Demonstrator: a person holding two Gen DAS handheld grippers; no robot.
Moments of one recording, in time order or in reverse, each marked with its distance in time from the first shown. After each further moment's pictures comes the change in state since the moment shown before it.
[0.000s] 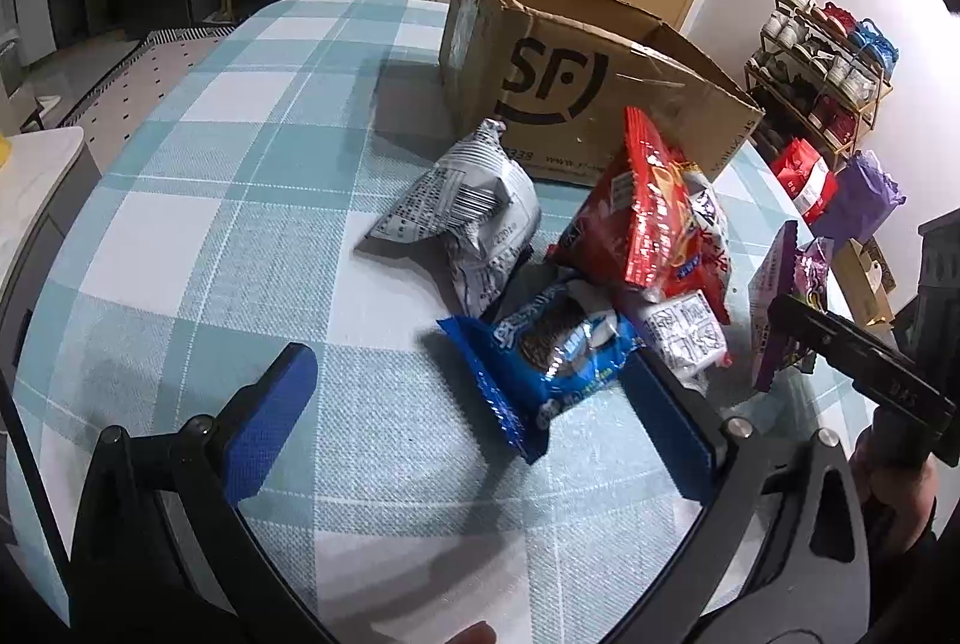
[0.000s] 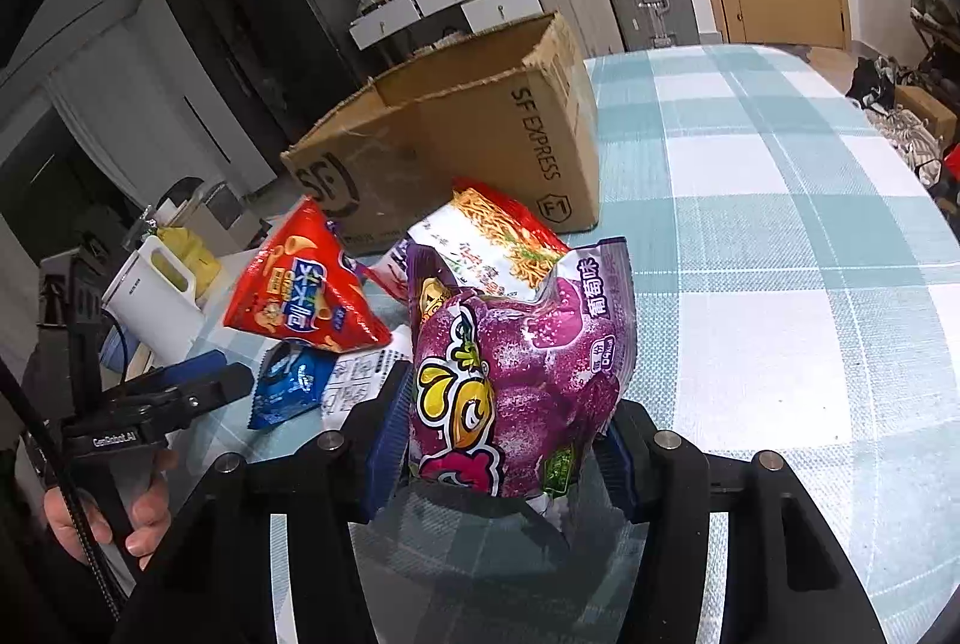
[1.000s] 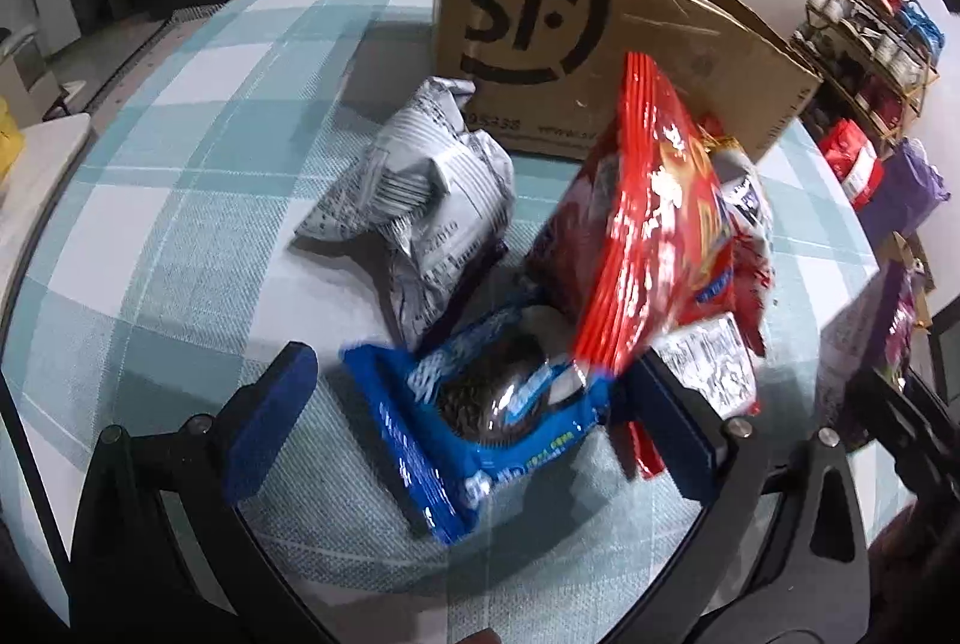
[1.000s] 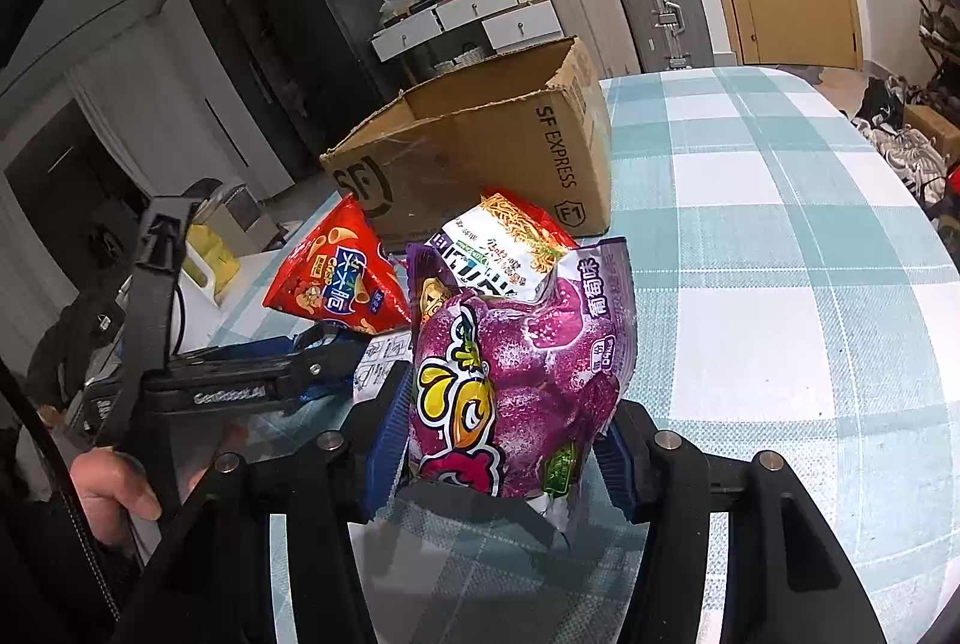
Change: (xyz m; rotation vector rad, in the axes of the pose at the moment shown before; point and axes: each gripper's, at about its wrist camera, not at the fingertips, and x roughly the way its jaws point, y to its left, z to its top) left arm 0.044 -0.040 0.008 -0.016 0.078 0.129; right arm -0.026 0.005 -0.017 -0.030 -0.039 0.030
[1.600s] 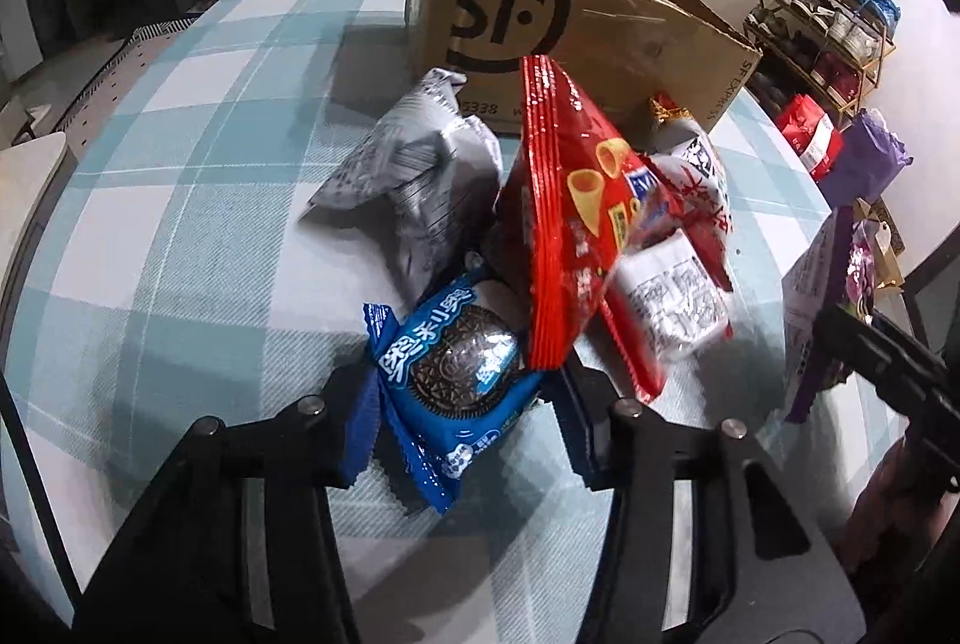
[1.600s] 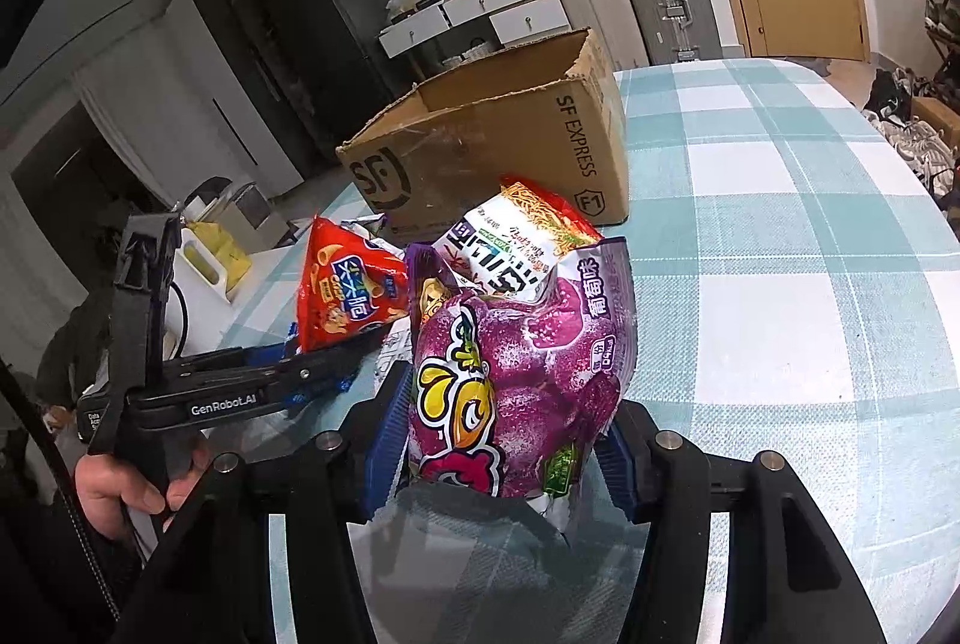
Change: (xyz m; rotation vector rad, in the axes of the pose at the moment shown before) left arm -0.020 0.023 -0.018 0.073 -0.004 -0.110; right arm -0.001 0.005 -0.002 0.009 0.010 0.025
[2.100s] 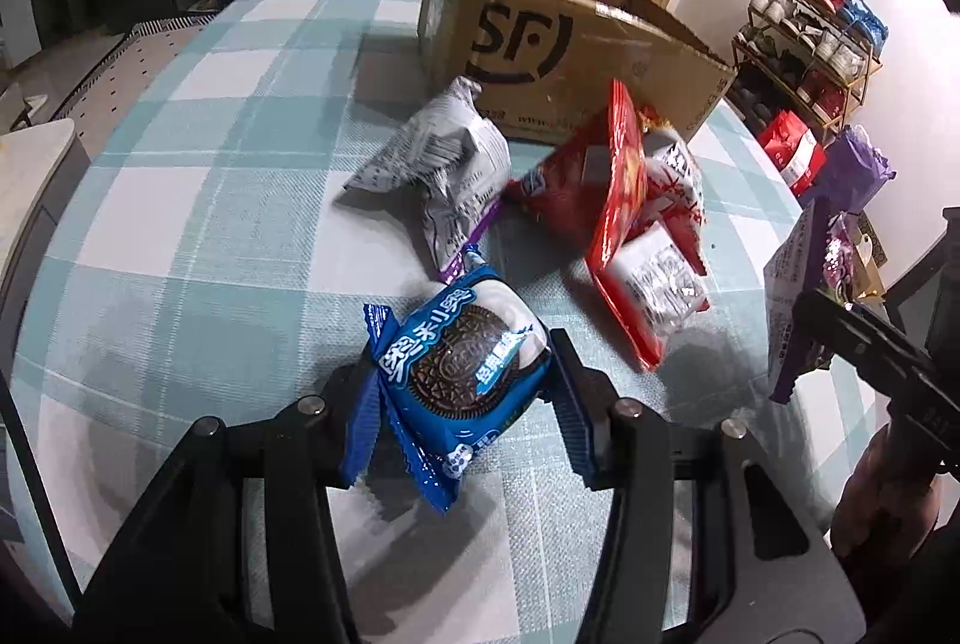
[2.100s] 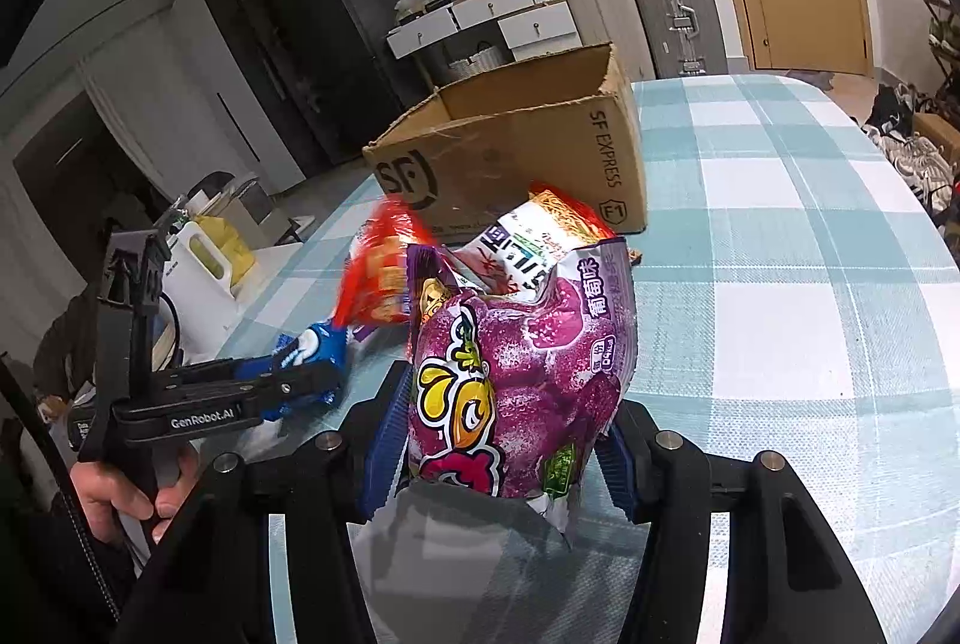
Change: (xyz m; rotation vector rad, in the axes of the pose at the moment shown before) left arm -0.036 0.012 -0.019 -0.022 -0.038 -0.036; right arm -0.005 0.019 0.000 -0.032 -0.008 -0.008
